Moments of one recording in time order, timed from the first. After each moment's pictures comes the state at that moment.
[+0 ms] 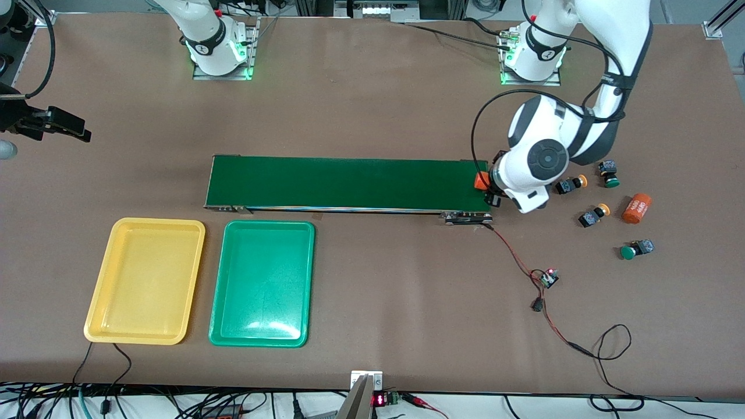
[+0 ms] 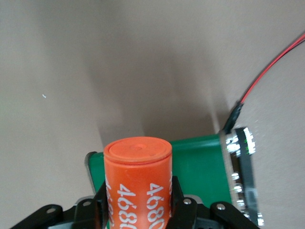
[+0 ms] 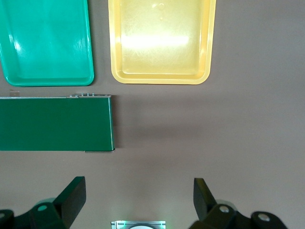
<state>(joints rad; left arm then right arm) -0.29 0.33 -0.10 -2.02 -0.10 2.09 -1.67 -0.04 0.01 -0.06 -1.66 0.00 1.54 -0.06</state>
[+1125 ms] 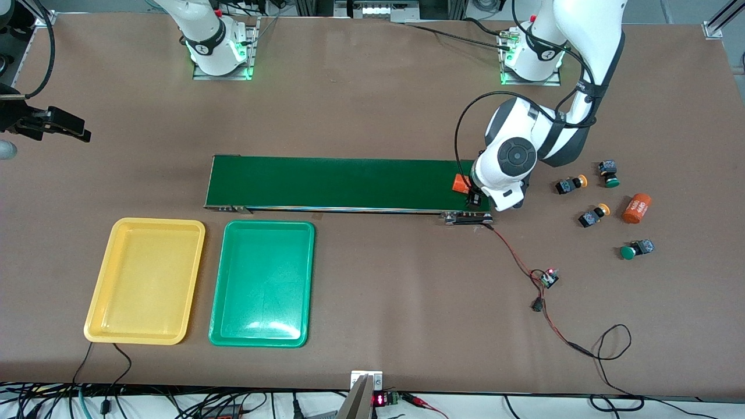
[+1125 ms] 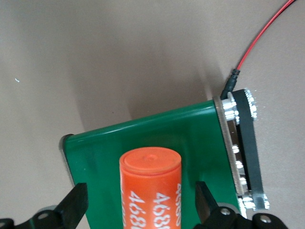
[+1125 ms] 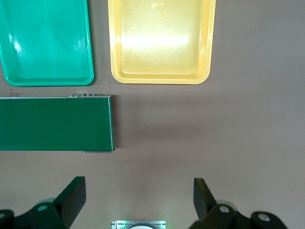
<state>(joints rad) -0.36 0.38 -0.09 -2.01 -0.10 2.17 -1.68 -0.04 0.01 -0.06 -1.66 0.00 1.54 -0.06</state>
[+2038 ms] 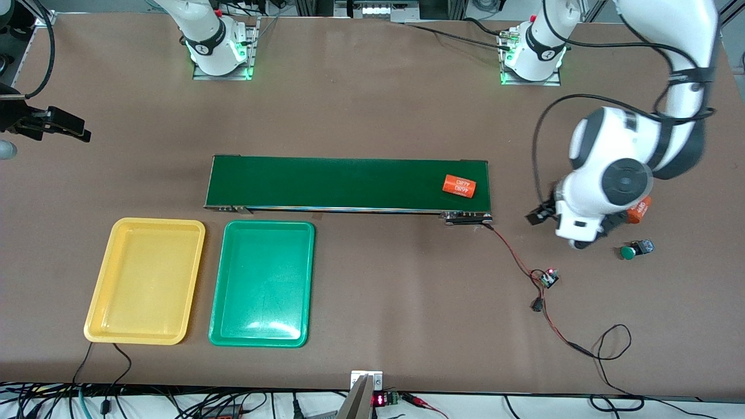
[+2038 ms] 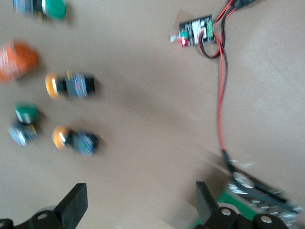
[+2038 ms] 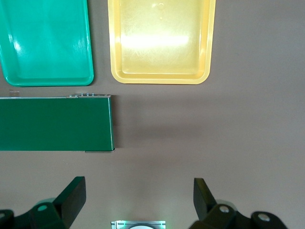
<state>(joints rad) -0.10 0.36 -0.04 -1.74 0.09 1.85 -0.64 -0.04 0.01 -0.06 -1.66 0.00 1.54 -0.06</state>
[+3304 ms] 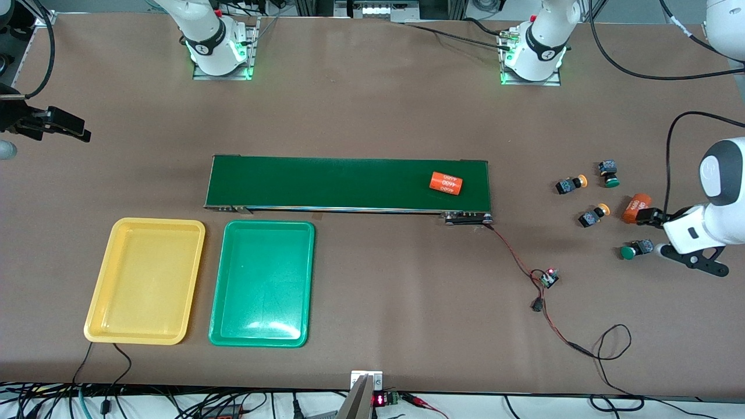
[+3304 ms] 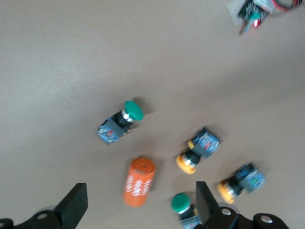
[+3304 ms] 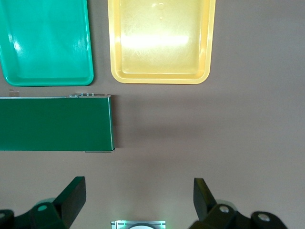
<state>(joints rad) 0.27 0.52 -0.10 -1.56 0.22 1.88 0.40 -0.04 0.01 -0.06 -1.66 0.00 1.54 -0.06</state>
